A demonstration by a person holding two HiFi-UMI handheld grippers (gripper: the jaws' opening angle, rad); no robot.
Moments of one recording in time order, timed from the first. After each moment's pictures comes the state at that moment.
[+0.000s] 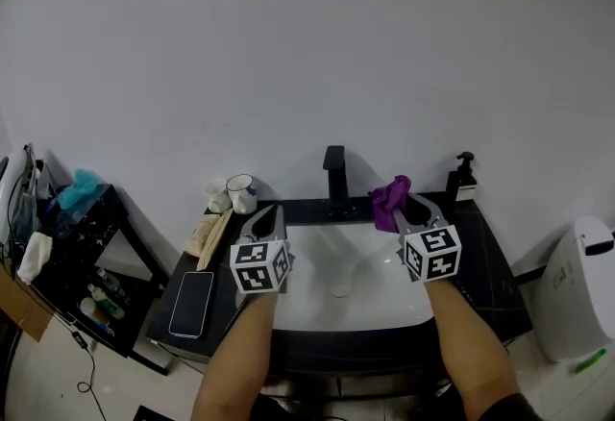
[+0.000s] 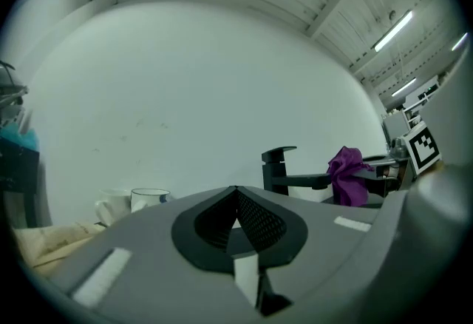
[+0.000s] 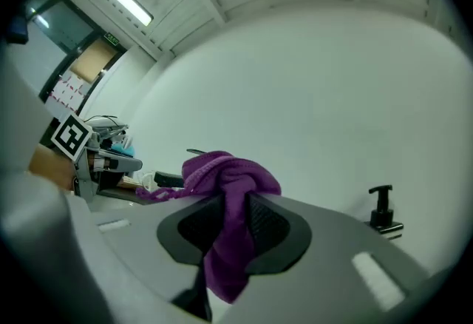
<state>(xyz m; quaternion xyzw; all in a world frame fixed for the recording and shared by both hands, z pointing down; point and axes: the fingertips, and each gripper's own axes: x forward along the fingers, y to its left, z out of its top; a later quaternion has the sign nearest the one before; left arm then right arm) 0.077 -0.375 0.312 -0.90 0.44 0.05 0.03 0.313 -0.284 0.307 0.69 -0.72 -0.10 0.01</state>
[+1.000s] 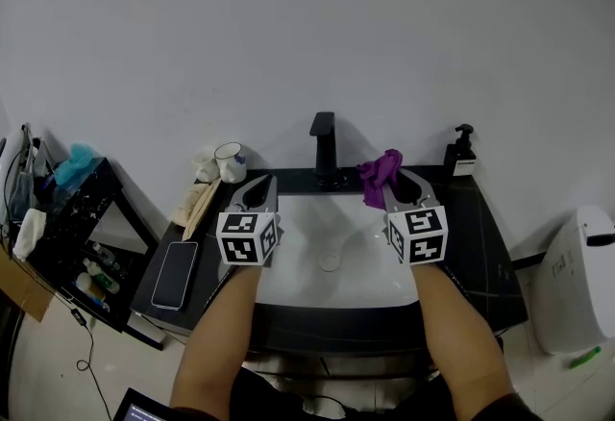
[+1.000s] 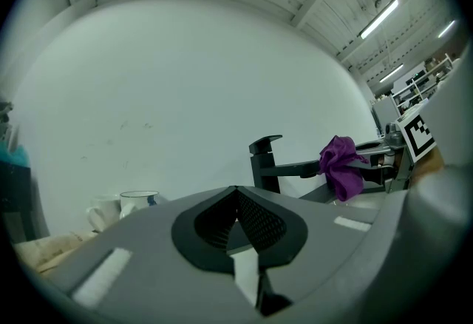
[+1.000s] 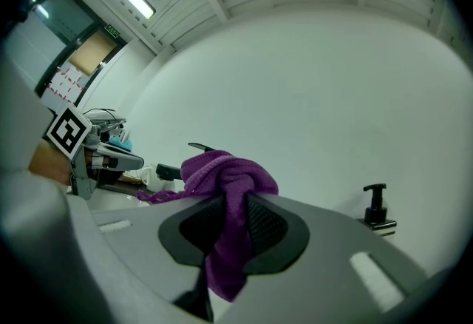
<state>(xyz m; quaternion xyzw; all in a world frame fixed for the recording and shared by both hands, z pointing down) 0.095 -0.370 0.319 -0.91 0.42 0.01 0.07 0.308 -0.283 0.317 0.70 -0.70 -0.11 0.03</state>
